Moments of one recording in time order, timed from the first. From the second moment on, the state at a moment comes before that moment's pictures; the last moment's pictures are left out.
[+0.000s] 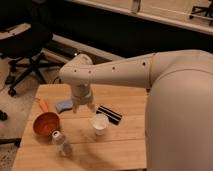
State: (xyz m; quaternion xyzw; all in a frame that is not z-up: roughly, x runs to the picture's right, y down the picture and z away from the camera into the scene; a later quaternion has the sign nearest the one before) arm -0.107 0.099 0.704 -0.26 0.23 0.64 0.68
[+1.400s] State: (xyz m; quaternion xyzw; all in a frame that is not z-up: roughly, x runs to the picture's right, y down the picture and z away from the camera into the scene) arm -0.232 0.156 0.579 -0.37 0.09 0.50 0.78
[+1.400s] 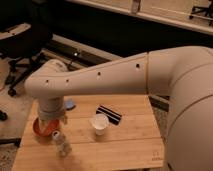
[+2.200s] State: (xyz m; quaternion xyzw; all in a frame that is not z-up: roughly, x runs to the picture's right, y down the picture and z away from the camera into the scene) arm -0.248 0.216 0.540 -0.46 0.08 0.37 0.81
